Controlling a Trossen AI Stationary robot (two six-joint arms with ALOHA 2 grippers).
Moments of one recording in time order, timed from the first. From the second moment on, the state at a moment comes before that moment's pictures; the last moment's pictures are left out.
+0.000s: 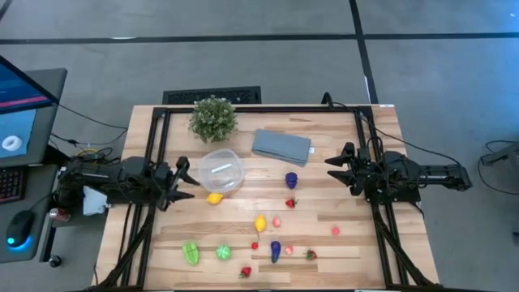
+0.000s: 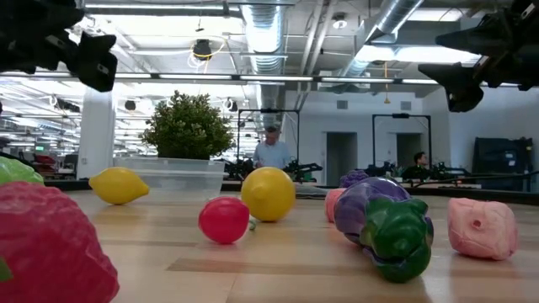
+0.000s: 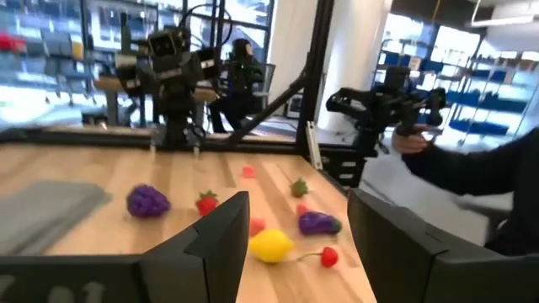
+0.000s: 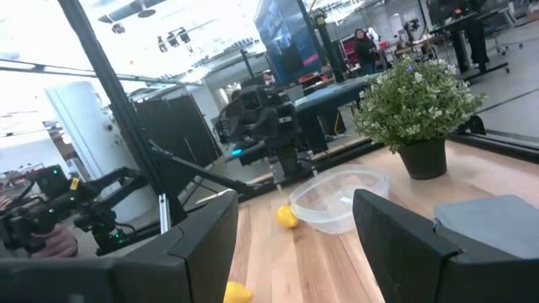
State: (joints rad) left arm -0.10 0.03 0.04 0.07 0.19 -0.18; right arm -0.01 0.00 0.01 0.11 0.00 0.34
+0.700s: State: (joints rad) left arm -0.20 0.09 0.04 0.00 0.31 -0.44; right arm -0.01 0.00 0.01 0.09 0.00 0.34
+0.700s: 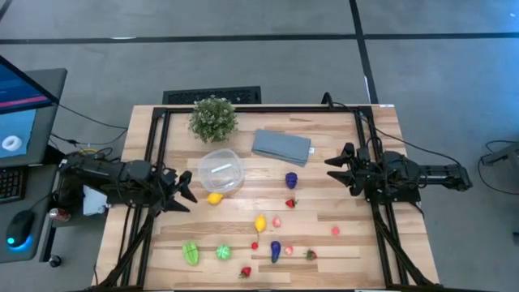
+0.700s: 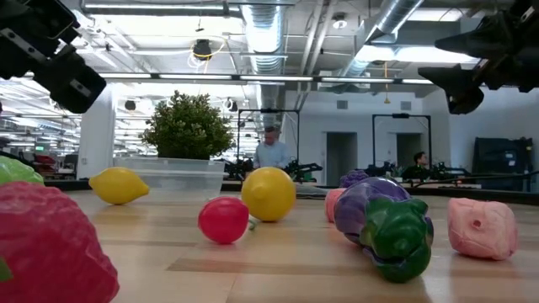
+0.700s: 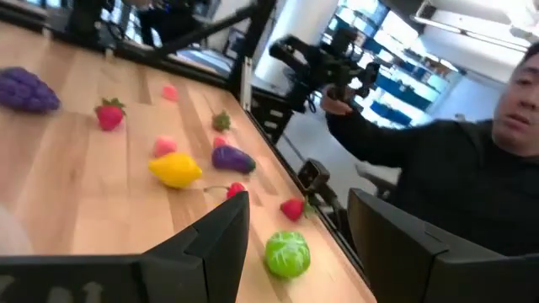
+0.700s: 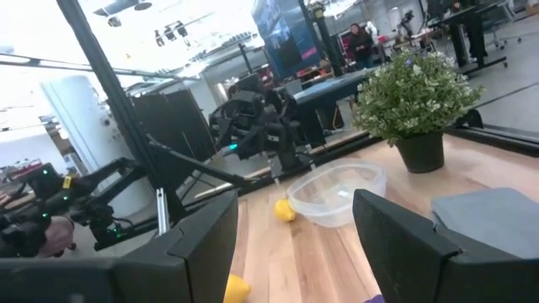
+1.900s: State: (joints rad) left arm -0.35 0.81 0.24 -0.27 -0.09 -0.55; right arm -0.02 0.00 0.01 0.06 0.05 0.31
